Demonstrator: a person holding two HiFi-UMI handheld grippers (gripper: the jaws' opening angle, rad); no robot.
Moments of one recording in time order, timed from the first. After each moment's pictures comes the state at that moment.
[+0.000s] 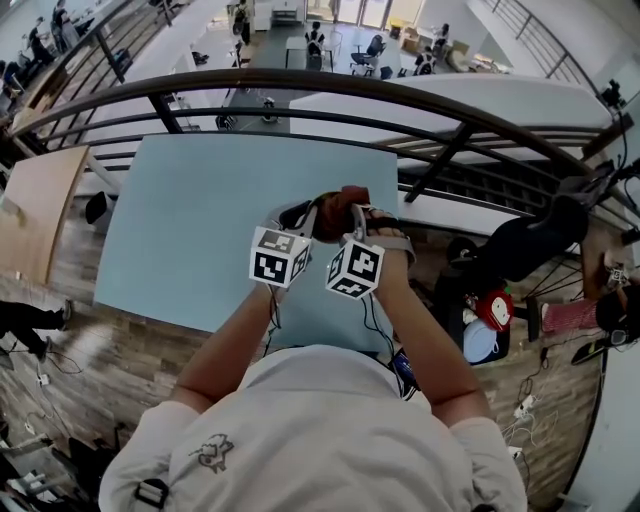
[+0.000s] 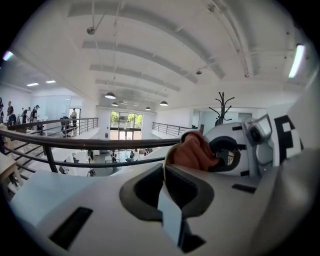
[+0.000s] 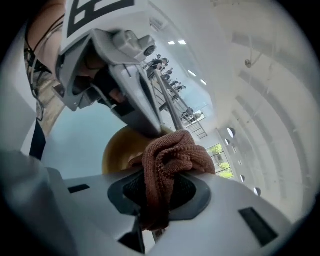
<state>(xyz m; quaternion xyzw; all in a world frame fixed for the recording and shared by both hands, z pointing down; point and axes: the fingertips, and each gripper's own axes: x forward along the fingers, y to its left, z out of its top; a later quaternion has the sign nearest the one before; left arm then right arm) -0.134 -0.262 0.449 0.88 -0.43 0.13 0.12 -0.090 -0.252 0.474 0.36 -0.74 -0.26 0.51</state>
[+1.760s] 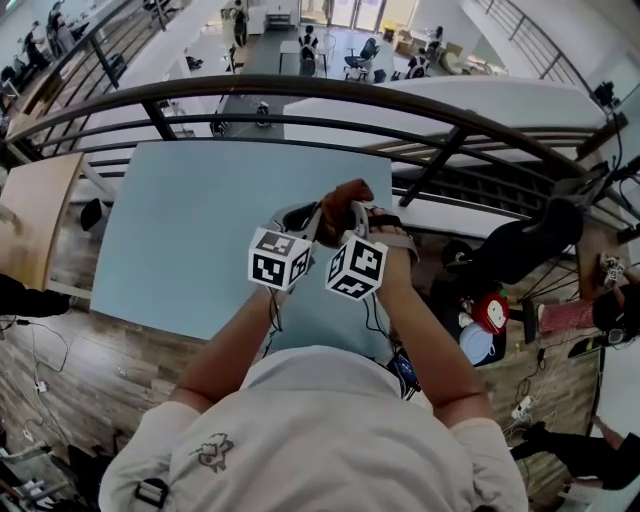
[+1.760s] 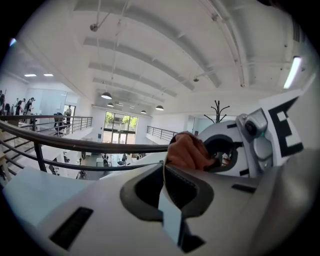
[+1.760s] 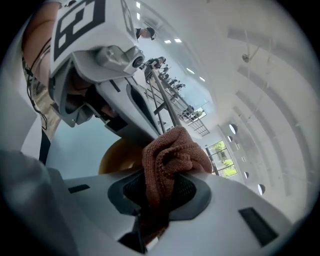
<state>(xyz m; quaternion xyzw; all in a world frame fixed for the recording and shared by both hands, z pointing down) -0.105 -0.269 0.434 0.90 -0.40 0.10 0.12 -0.076 -0.259 0.453 0.36 -0.75 -0.24 0.51</state>
